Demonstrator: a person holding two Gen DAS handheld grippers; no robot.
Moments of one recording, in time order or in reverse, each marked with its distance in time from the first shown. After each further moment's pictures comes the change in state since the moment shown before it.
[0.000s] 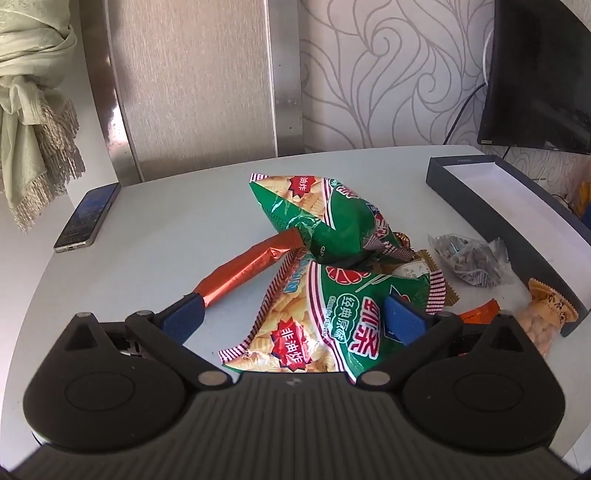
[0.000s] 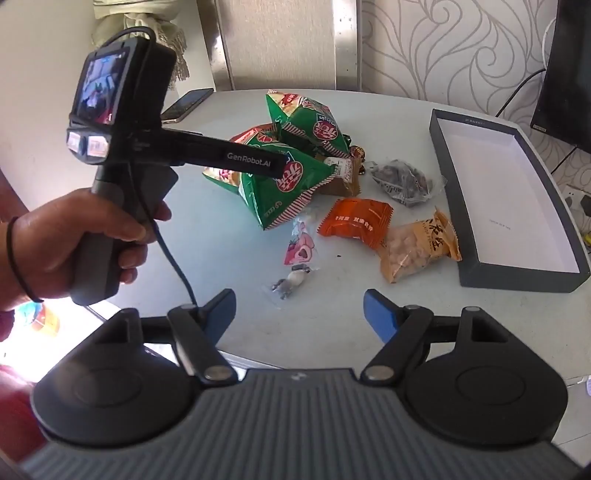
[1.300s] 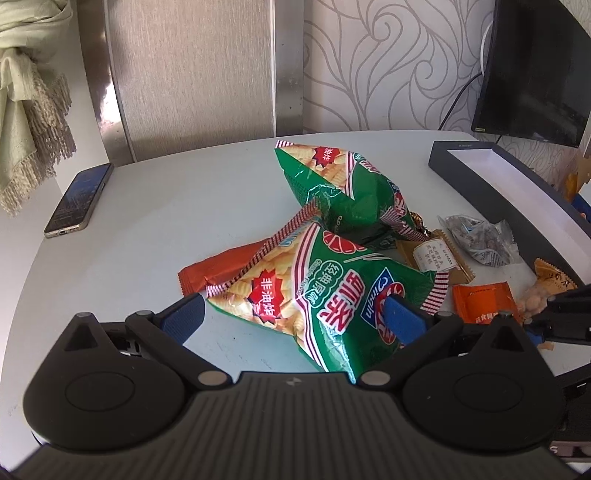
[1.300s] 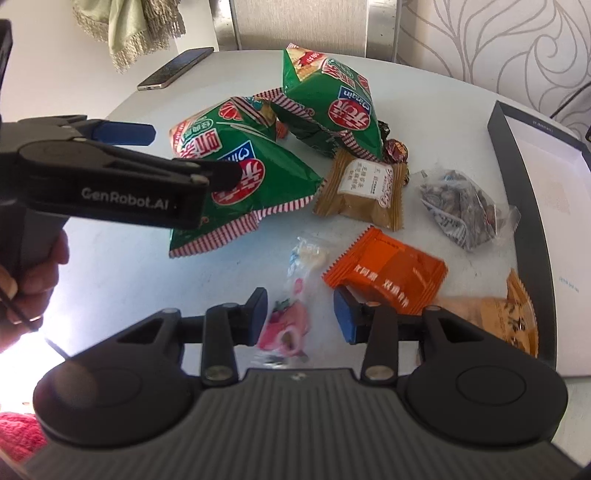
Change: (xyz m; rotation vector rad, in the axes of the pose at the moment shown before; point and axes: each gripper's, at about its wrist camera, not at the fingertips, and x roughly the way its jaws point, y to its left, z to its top) left arm 0.012 0.026 -0.009 0.005 0.050 -0.063; right arm 0.115 0.005 0.058 -0.076 0.123 0.072
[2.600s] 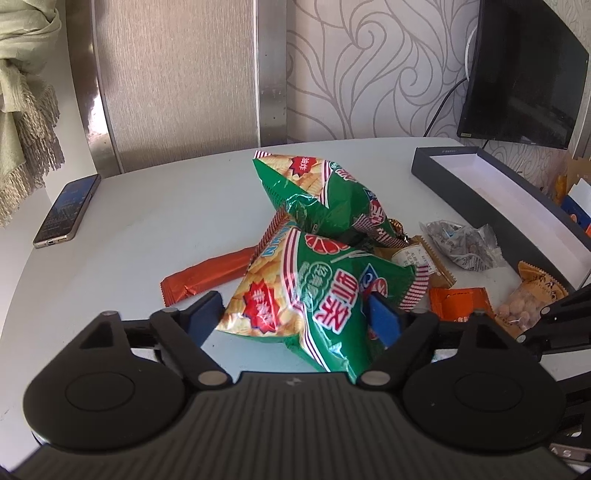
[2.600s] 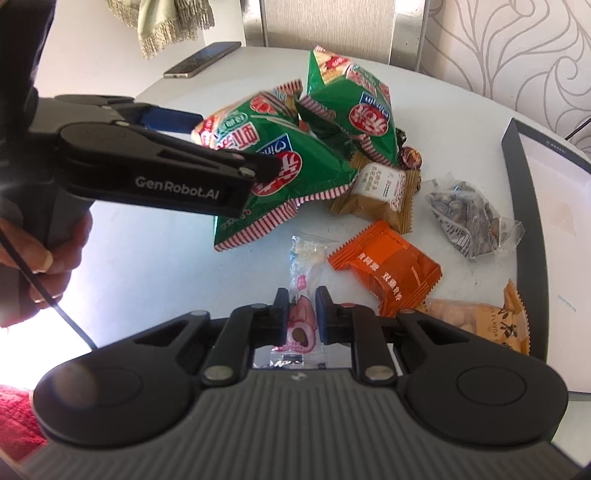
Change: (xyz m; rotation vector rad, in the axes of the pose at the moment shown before) left arm -0.005 -0.013 -0.001 0.007 -0.044 -0.035; right arm -0.017 0.001 -0.005 -0.072 0.008 0.024
